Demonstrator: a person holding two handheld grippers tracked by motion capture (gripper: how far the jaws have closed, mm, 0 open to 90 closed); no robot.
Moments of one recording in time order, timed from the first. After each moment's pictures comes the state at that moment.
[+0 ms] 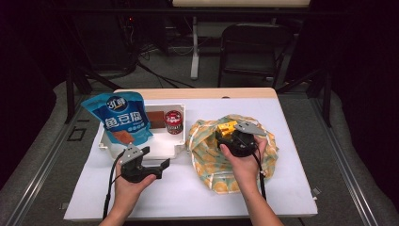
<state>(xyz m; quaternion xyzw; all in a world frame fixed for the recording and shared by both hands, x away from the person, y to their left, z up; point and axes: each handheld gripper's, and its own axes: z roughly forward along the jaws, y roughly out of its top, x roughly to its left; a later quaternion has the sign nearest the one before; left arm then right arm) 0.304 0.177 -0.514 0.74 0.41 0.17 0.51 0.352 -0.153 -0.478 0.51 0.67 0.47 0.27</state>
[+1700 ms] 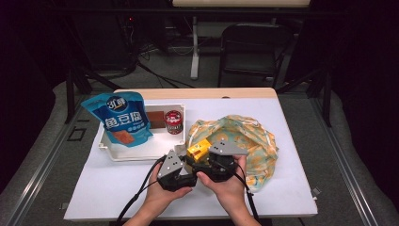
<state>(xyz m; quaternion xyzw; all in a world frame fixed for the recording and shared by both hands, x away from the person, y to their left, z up) 0.283 0.084 -0.507 0.77 0.28 0.16 0.56 0.279 -0.090 -0.455 0.40 0.74 0.51 0.18</state>
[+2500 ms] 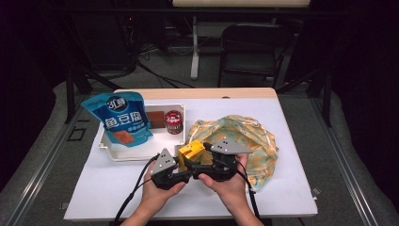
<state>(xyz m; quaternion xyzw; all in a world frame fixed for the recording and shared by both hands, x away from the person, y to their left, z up) 0.291 0.105 -0.511 0.76 0.29 0.14 0.57 0.281 -0.099 -0.450 0.37 0.72 0.56 0.14</state>
